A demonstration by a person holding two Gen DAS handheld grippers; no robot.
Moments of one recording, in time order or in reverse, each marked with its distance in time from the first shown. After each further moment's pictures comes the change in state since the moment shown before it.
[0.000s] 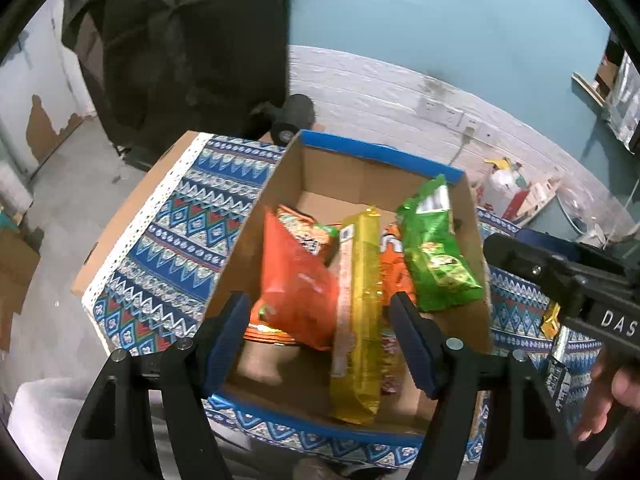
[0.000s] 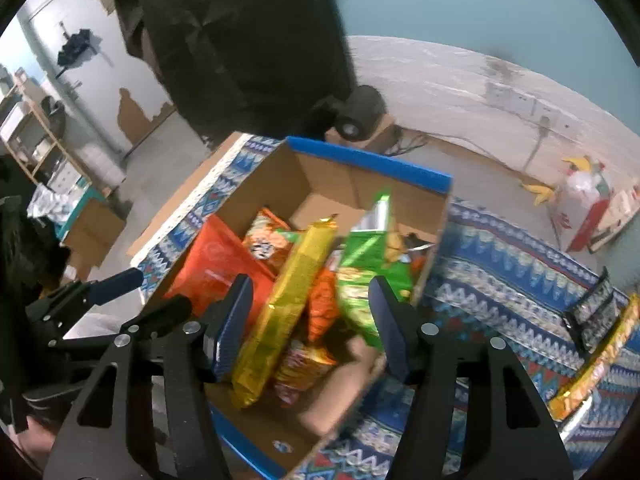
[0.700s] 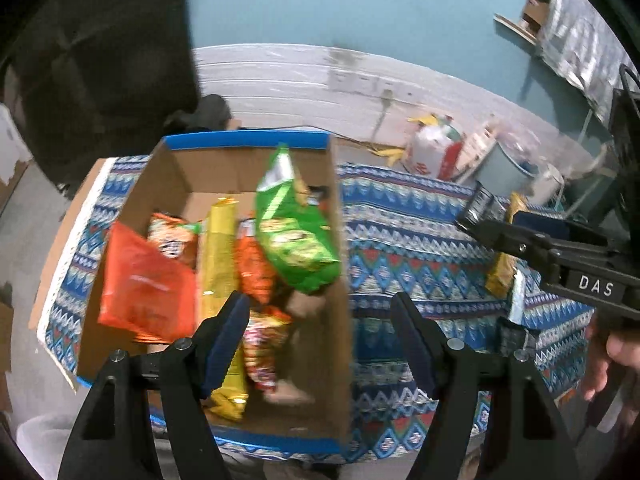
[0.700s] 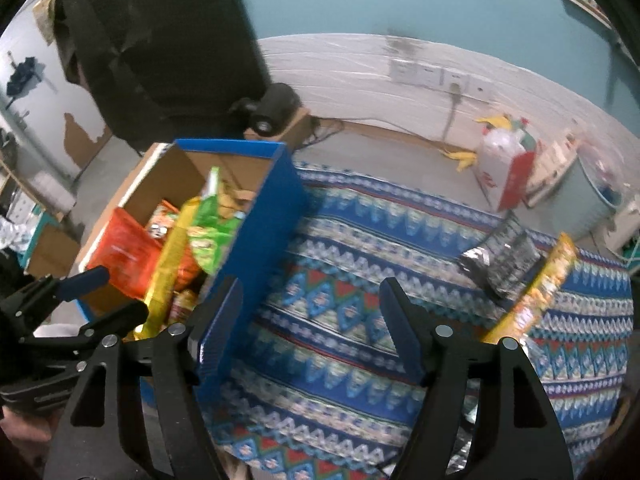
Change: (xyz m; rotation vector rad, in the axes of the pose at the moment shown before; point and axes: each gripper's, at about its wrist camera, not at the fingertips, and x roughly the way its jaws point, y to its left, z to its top) left arm 0.005 -0.116 -0.017 0.209 0.054 -0.147; right arm -0.061 -0.109 -0.047 0.136 0.005 -0.184
